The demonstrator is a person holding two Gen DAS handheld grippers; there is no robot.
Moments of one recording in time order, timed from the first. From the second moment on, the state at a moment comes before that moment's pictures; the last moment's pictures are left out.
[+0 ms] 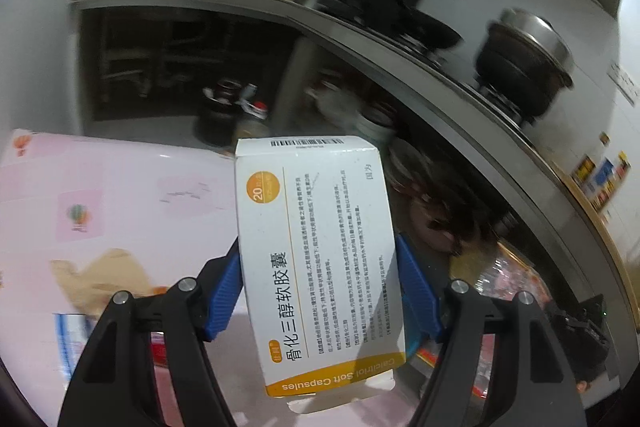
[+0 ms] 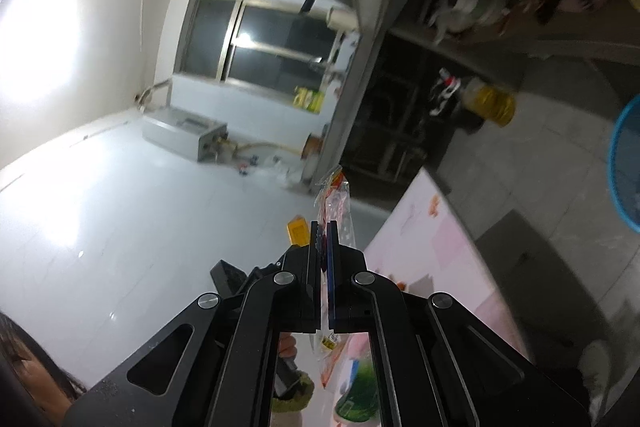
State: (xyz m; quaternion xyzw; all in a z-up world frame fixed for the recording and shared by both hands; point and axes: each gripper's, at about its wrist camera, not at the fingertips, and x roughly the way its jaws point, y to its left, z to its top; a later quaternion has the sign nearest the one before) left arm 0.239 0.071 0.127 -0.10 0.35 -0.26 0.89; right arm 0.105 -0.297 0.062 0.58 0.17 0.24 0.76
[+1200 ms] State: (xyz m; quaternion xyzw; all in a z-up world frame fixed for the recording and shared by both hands) left arm 0.294 -0.309 -0.111 0.07 0.59 -0.32 0.74; right arm 0.110 -0.440 -0.189 0.63 0.27 -0.12 0.72
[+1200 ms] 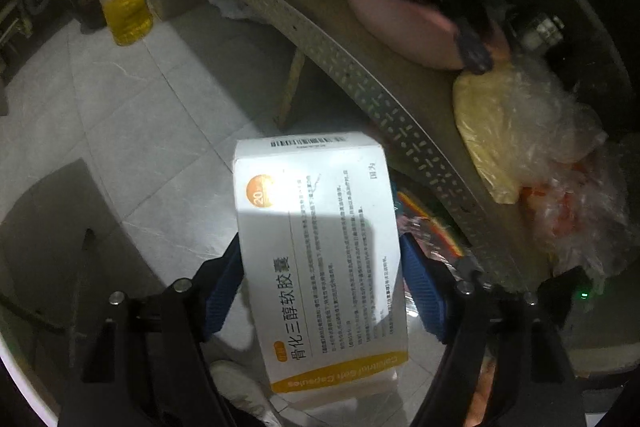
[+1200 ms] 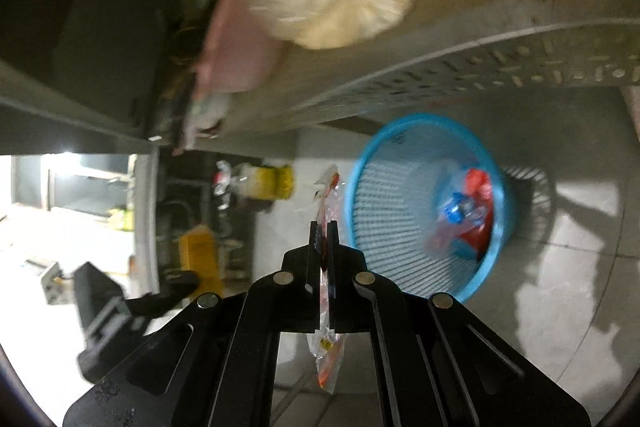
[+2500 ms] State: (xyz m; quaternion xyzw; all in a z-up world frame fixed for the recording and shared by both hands) left arm 0.174 -0.055 0.066 -0.01 0.35 -0.31 0.88; right arm 0.042 -0.290 -0.018 0.32 0.33 -0.06 0.89
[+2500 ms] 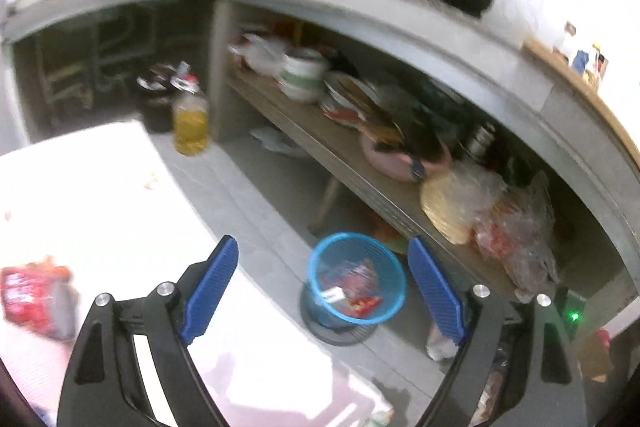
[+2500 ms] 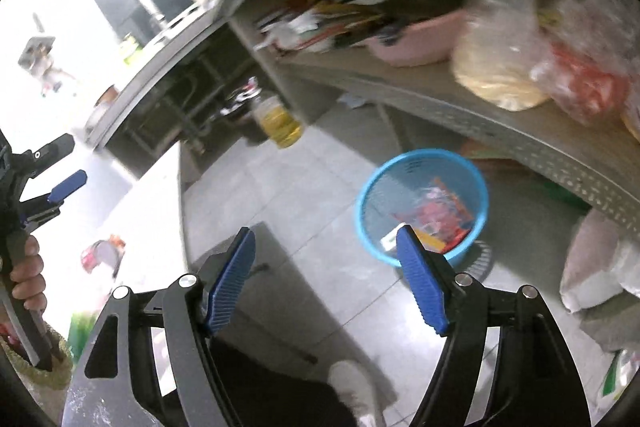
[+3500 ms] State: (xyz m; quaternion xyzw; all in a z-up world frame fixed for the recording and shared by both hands) left arm 0.103 0.248 0.038 -0.10 0.35 -0.08 0.93; right arm 0.097 -0.113 0.039 0.25 0.40 0.18 0.86
